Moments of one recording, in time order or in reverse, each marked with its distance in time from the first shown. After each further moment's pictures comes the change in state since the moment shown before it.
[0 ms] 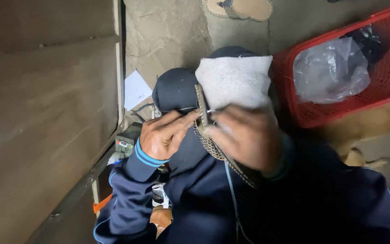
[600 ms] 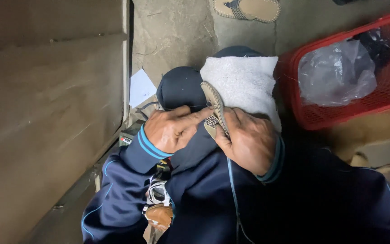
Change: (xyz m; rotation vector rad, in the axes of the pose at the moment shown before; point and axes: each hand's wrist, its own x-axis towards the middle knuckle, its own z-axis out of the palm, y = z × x) left_hand 0.022 0.015 -0.011 0.080 -0.099 0.012; right_hand -0.013 -0.013 0.017 -0.199 -0.010 0.094
